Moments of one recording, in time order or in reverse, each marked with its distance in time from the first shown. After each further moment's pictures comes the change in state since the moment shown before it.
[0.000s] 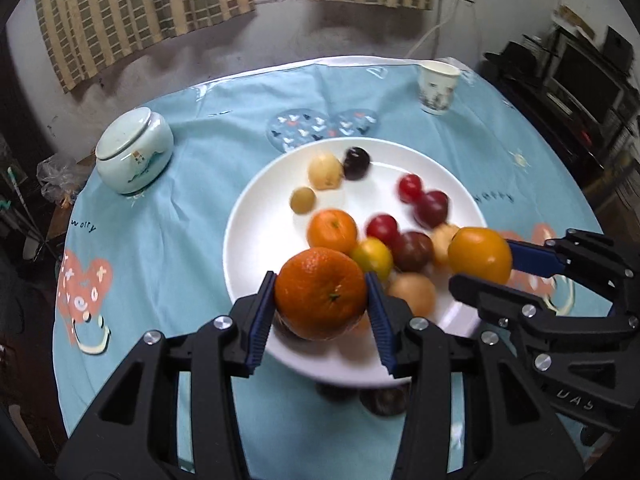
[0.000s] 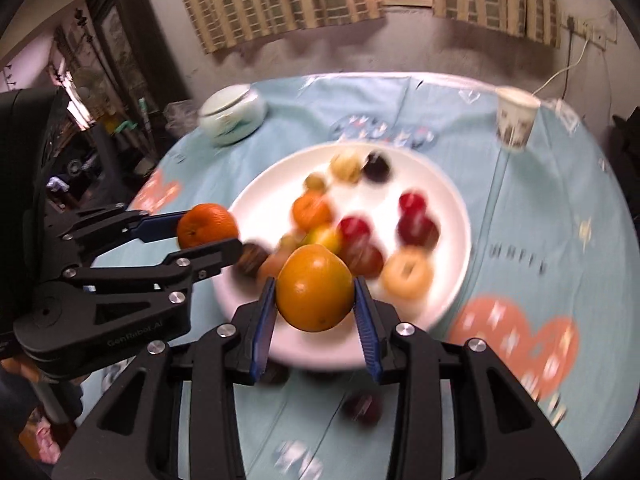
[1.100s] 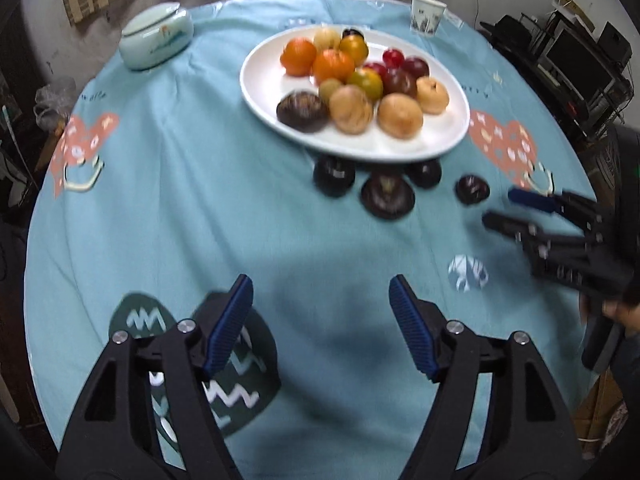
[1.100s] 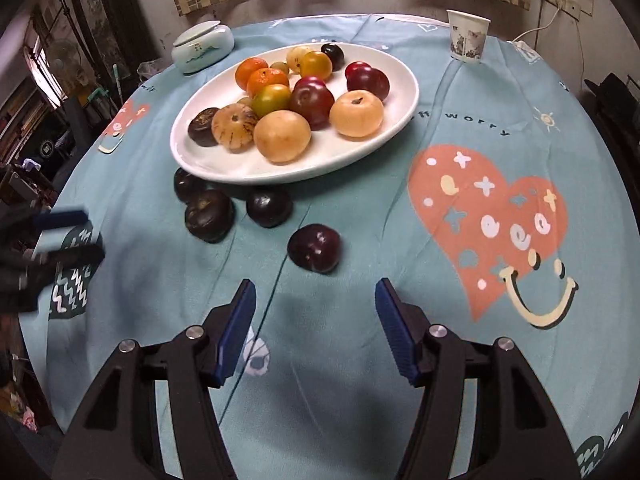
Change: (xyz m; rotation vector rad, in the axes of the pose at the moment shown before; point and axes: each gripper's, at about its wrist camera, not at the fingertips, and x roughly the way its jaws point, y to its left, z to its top) left arm -0.042 0.012 -0.156 -0.064 0.154 -0.078; right arm -0.010 -0.010 -0.122 0.022 0.110 -0.090
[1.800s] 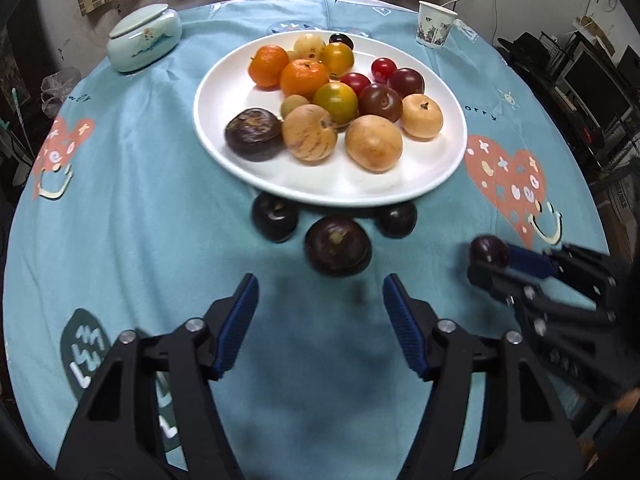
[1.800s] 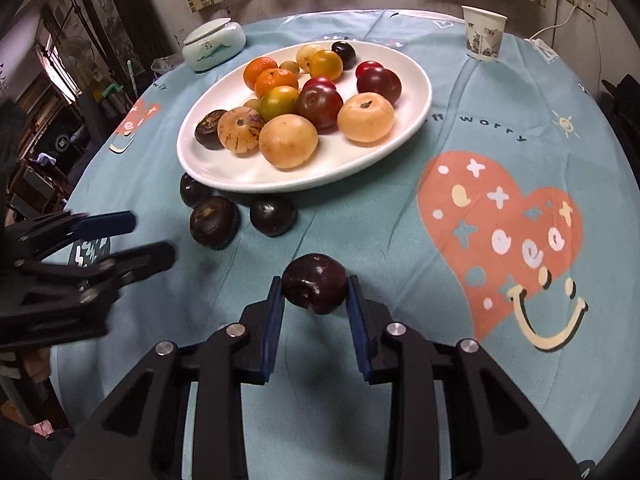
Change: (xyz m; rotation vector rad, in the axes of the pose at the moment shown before) left arm 0.038 -0.050 0.042 -0.091 -0.030 0.019; right arm -0.002 -0.010 0.003 -0.026 0.031 0.082
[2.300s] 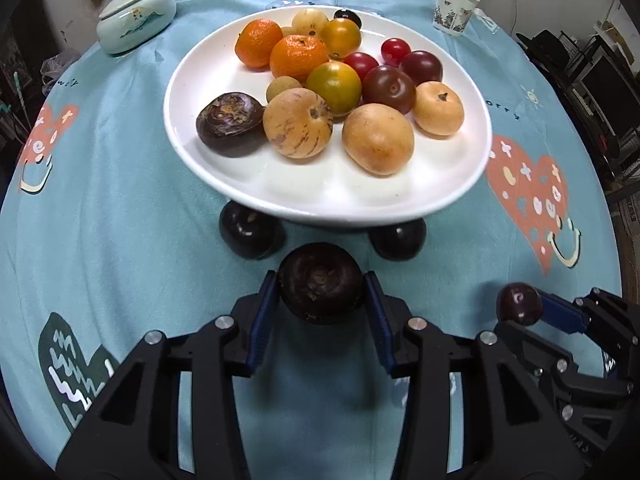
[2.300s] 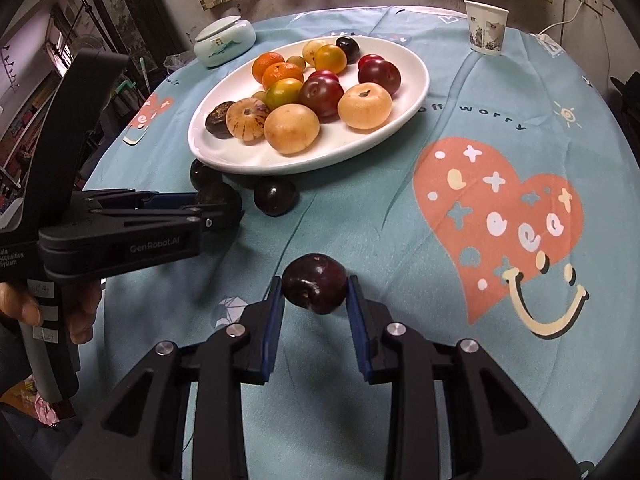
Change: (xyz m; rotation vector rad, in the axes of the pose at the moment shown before) left arm 0.025 -0.008 0.013 -0.034 0.051 0.016; right arm -0.012 -0.005 -0.010 -0.012 0.000 0.049
